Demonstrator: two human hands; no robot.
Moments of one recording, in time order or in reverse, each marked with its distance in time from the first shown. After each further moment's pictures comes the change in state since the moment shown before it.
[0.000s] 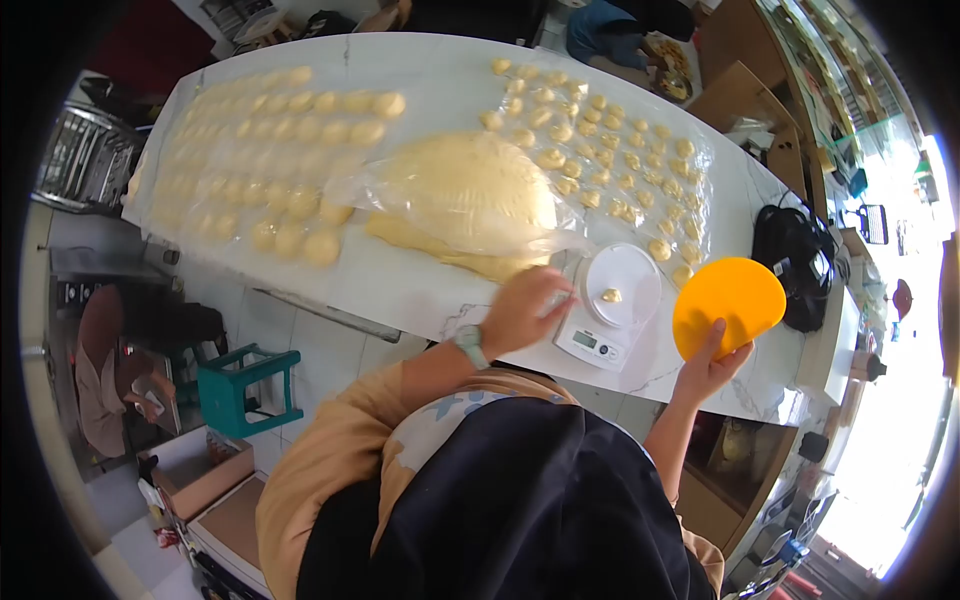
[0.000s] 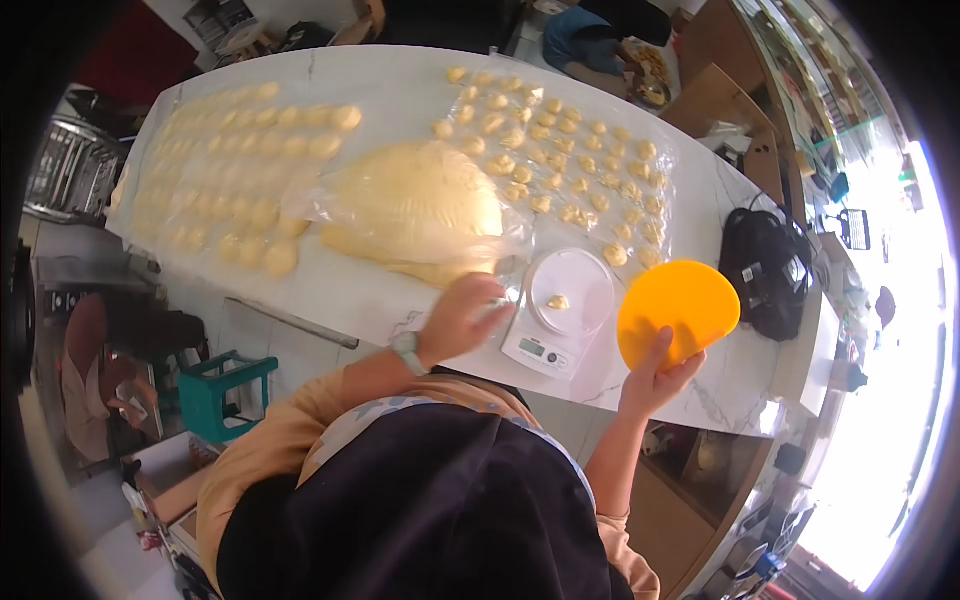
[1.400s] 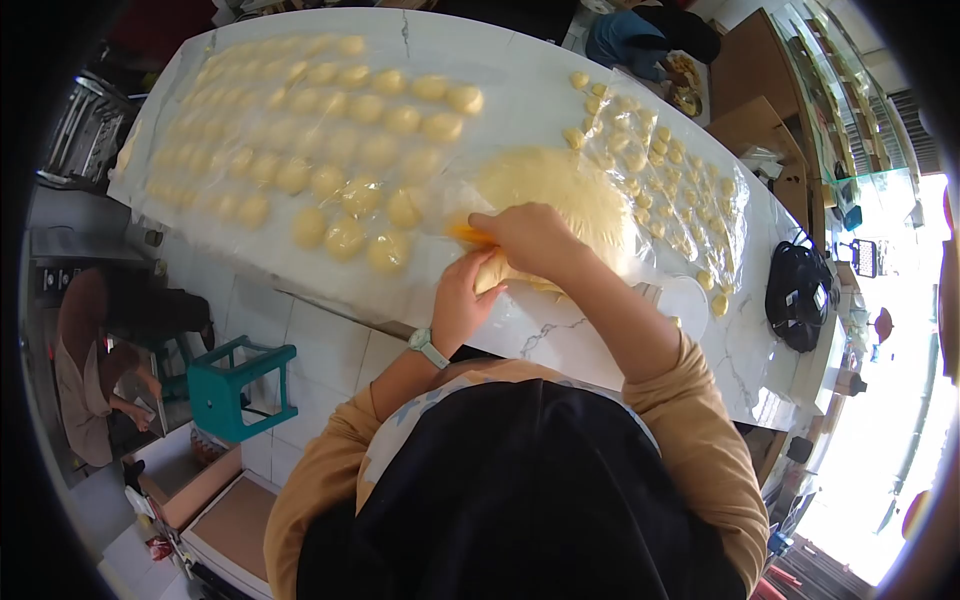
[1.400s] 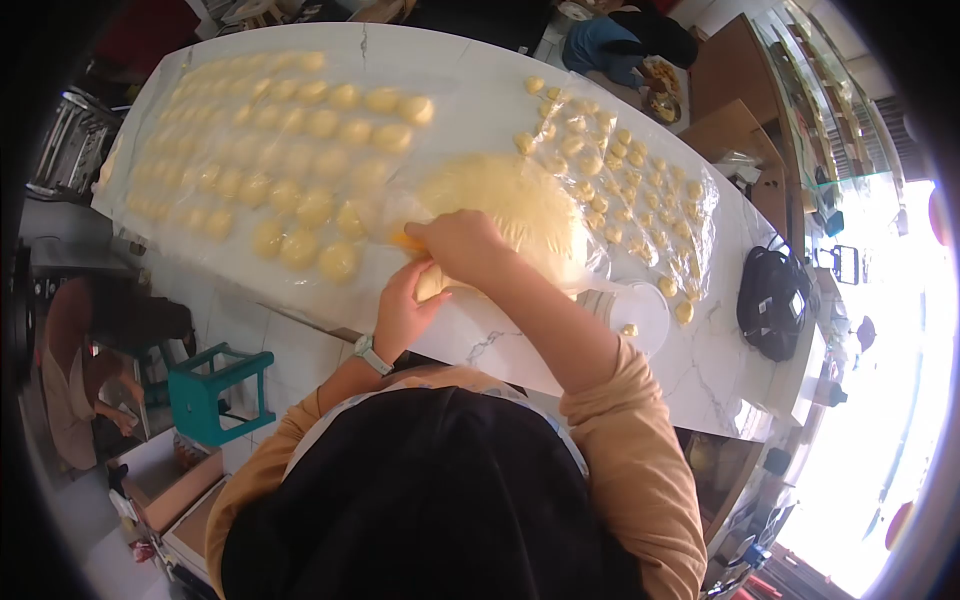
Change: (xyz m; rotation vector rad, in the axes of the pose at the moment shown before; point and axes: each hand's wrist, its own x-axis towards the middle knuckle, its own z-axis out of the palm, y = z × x) left_hand -0.064 -0.099 -0.160 0.112 0.120 -0.421; right_hand -0.093 -0.120 0.332 -0.811 -1.674 -0.784
